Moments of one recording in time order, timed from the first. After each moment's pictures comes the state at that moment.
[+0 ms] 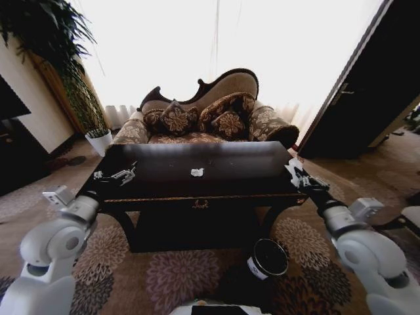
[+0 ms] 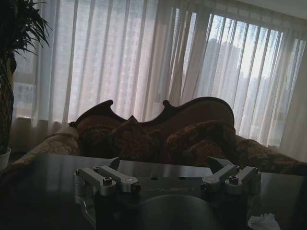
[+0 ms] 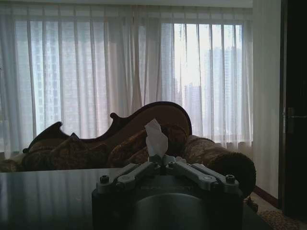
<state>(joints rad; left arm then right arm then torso) 1.28 -1.10 -0.90 -2.32 -0.81 0.60 -0.05 -1.62 1.00 0.95 2.32 0.71 -0.16 0.15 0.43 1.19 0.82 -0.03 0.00</state>
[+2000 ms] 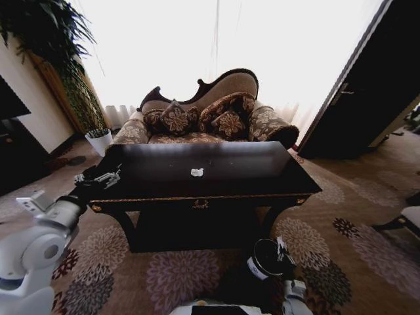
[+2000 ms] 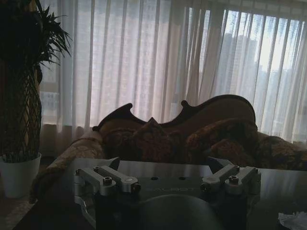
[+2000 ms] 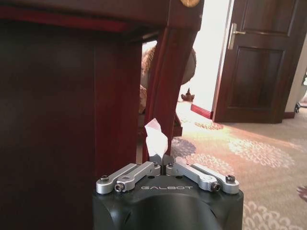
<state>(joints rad) 1.38 -1.05 -1.06 -2.35 -0.85 0.59 -0.05 -1.34 1.35 0.69 0.97 0.26 0.68 -0.02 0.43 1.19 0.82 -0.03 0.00</state>
